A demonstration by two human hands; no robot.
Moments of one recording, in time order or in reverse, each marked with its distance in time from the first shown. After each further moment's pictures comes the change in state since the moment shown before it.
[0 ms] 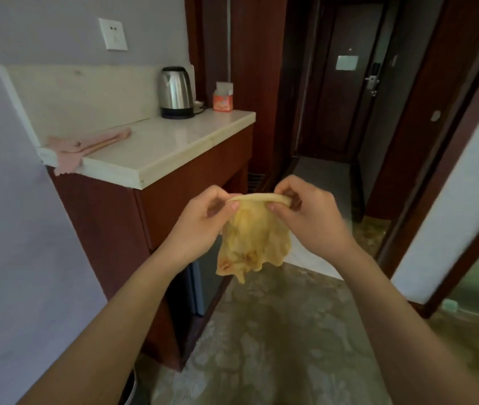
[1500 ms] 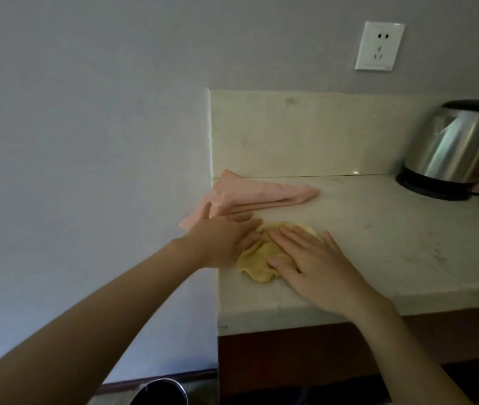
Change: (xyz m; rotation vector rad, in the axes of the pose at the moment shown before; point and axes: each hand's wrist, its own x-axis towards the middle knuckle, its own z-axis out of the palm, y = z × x) left_hand 0.242 -0.196 -0.255 1.298 0.142 -0.814; right_hand 0.401 0.066 0.365 -0.162 -0.931 -0.798
